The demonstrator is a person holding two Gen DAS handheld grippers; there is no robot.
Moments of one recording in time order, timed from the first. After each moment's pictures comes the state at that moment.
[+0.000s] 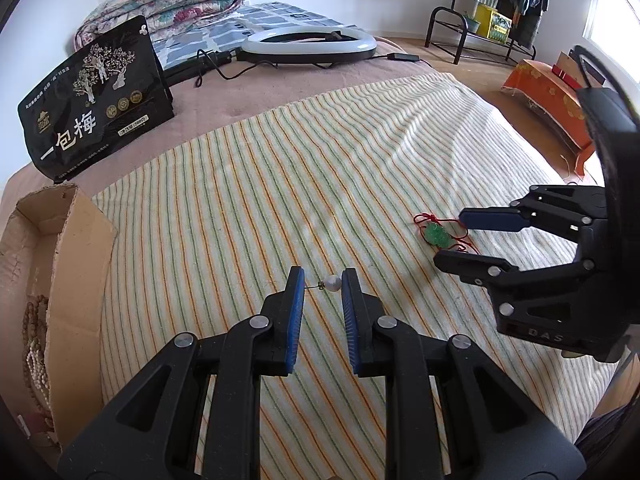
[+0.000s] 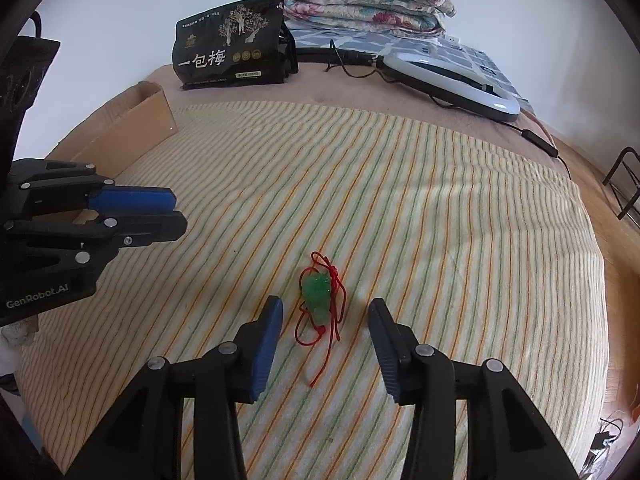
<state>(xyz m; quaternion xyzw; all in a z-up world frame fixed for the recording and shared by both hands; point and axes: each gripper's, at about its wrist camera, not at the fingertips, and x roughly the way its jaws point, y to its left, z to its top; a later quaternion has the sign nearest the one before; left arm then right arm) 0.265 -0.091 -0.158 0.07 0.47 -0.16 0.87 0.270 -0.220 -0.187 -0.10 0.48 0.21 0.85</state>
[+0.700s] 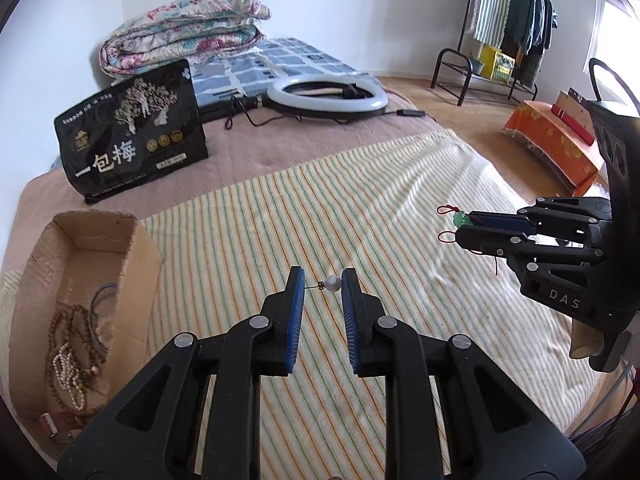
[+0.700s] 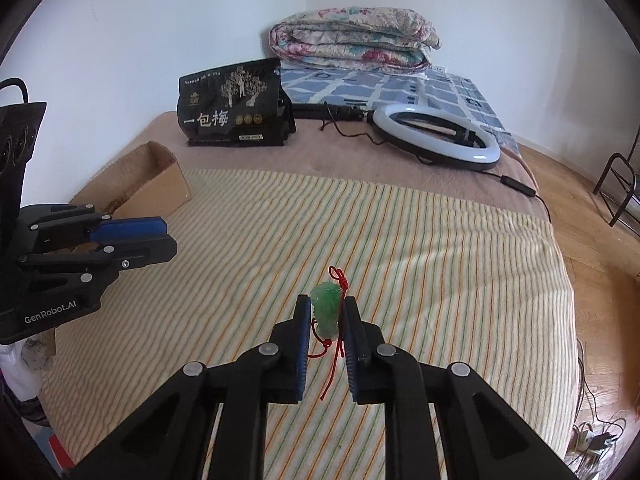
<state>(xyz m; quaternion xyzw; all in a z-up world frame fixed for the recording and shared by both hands) 0.249 -0.060 -0.101 0.03 0.41 -0.15 0.90 0.260 -0.220 -0.111 -0.07 0.42 0.20 0.88</state>
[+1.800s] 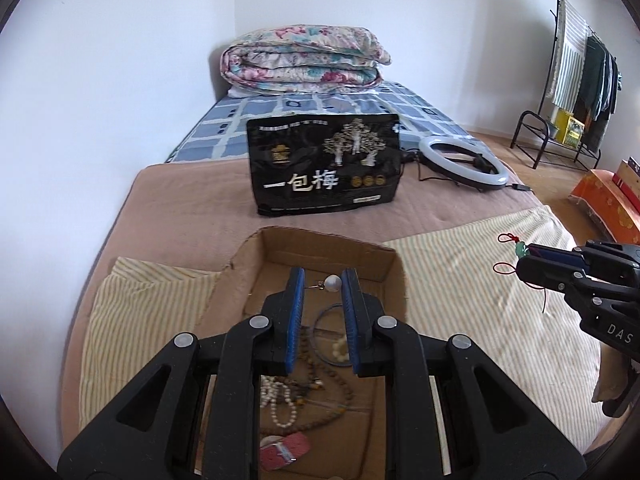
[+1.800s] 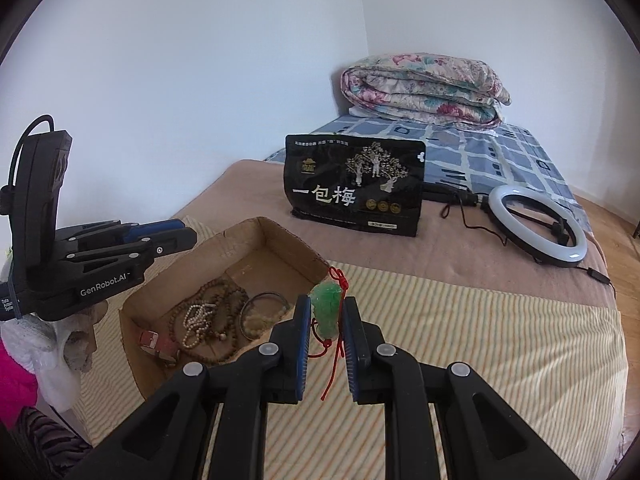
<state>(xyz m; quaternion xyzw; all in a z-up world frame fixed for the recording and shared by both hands) 0.244 0.150 -0.050 -0.01 0.36 -0.01 0.93 0.270 -0.036 -0.058 -0.05 0.37 0.28 0.89</state>
